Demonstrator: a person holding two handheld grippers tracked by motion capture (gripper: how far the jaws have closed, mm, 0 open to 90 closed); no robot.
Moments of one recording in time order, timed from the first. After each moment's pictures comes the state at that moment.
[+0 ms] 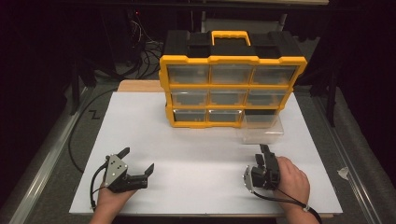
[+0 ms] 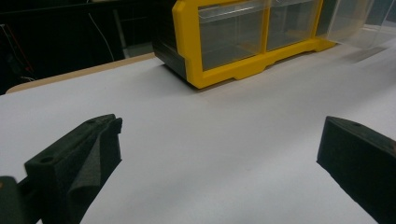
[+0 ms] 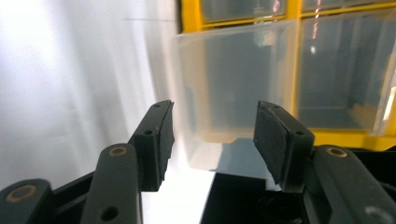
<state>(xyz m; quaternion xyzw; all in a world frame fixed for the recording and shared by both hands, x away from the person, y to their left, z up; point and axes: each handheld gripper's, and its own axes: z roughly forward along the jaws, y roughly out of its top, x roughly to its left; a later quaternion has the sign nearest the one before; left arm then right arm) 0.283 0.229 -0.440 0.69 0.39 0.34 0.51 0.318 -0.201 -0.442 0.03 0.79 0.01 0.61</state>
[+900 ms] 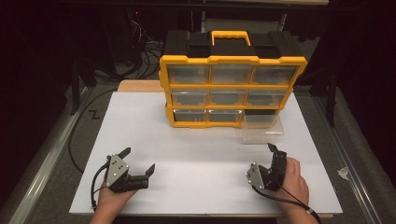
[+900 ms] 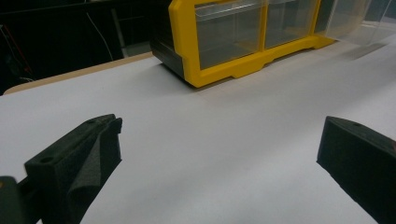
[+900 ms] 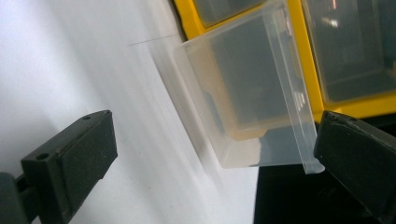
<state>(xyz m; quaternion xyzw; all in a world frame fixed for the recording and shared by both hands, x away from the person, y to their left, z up) 0.283 0.227 -0.440 0.70 0.39 0.34 0.50 0.315 -0.209 -0.437 0.13 0.80 0.11 0.57</state>
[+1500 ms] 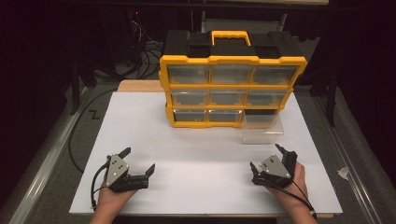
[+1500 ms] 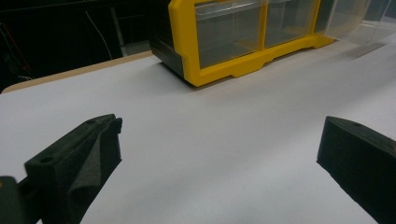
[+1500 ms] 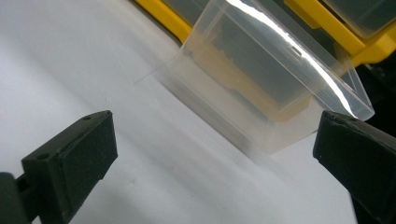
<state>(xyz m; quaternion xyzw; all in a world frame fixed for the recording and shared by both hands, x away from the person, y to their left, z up) 0.284 0.227 -0.440 0.70 0.39 0.33 0.50 0.320 -0.231 -0.425 0.30 0.78 0.29 0.46</state>
